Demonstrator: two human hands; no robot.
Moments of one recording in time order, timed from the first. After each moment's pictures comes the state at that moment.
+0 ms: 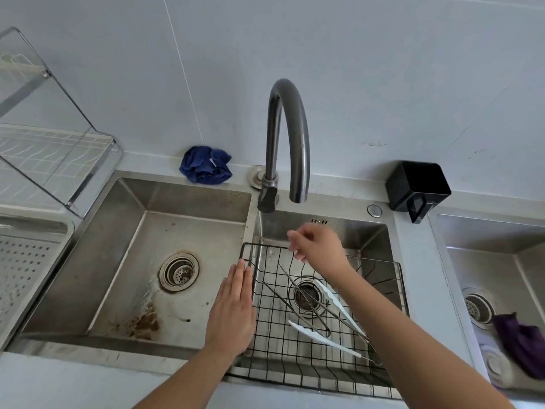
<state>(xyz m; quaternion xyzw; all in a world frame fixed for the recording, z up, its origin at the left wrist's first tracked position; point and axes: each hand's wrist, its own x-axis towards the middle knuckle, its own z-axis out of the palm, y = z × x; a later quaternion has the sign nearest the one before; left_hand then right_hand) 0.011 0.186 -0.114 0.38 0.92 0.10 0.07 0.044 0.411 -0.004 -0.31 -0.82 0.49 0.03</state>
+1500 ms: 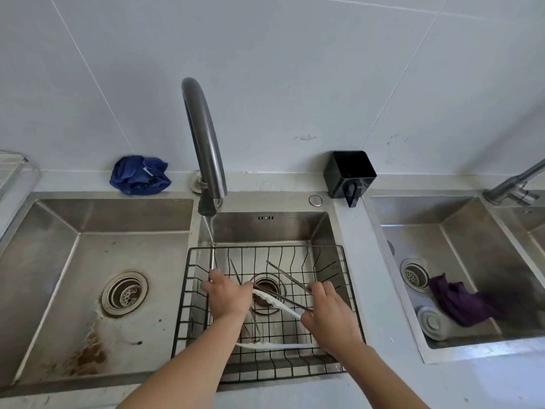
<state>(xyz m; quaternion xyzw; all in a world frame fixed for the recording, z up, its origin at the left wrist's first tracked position) 0.036 0.306 -0.107 0.00 0.92 0.30 0.26 0.212 0.408 -0.065 -0.39 -0.90 0.19 -0.07</state>
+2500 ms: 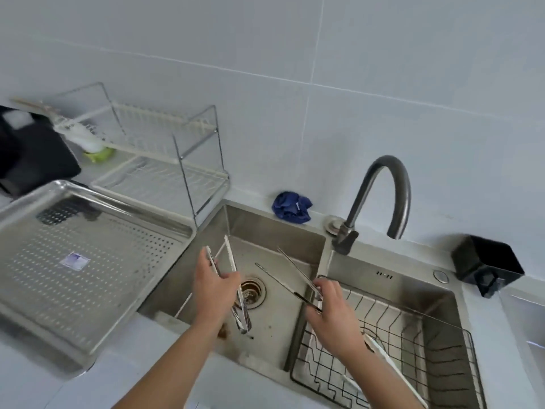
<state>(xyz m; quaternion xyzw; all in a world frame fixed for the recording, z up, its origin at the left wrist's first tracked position) -0.069 0.055 0.026 -0.09 0.84 0.54 0.02 0.059 0.259 0.006 -0.17 -0.93 0.32 0.05</state>
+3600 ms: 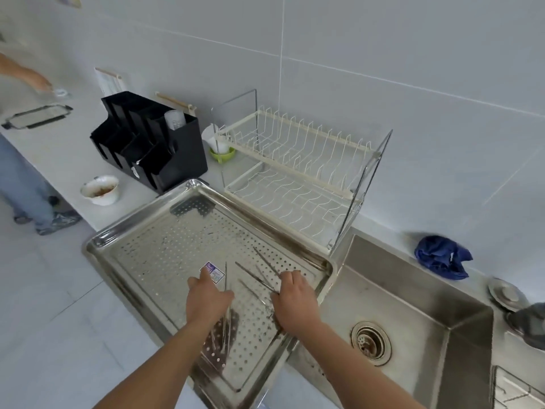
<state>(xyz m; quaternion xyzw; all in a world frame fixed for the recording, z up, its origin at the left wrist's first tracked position) -0.248 -0.265 -0.021 -0.20 0.92 0.31 0.10 -0.220 -0.065 -0.031 0.01 -0.98 0.21 -0.04</state>
